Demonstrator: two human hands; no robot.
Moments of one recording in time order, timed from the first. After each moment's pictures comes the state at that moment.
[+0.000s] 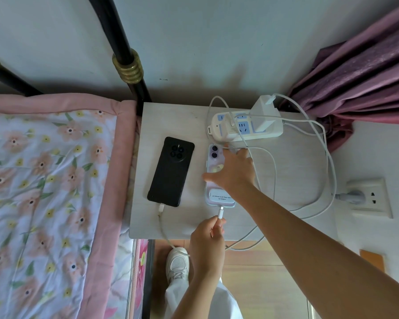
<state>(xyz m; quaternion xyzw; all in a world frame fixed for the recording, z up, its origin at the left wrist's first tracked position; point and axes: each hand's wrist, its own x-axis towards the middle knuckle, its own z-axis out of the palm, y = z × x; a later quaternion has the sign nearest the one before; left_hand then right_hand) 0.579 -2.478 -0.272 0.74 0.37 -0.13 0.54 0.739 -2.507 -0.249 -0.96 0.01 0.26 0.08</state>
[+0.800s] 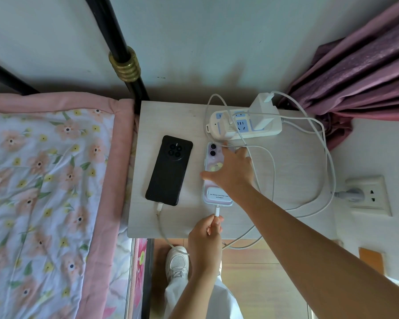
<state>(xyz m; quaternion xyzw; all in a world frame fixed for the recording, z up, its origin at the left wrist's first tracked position) 0.579 -2.478 -0.277 0.71 0.39 -0.12 0.57 0.737 -2.509 -0.255 -0.96 0.01 0.26 0.10</state>
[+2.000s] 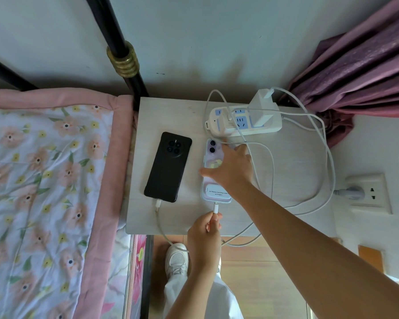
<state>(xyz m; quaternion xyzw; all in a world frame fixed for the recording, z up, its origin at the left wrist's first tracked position) 0.580 -2.480 -0.275 0.69 0.41 -0.11 0.58 0.737 -2.512 -0.265 -0.96 0.01 0.24 0.11</state>
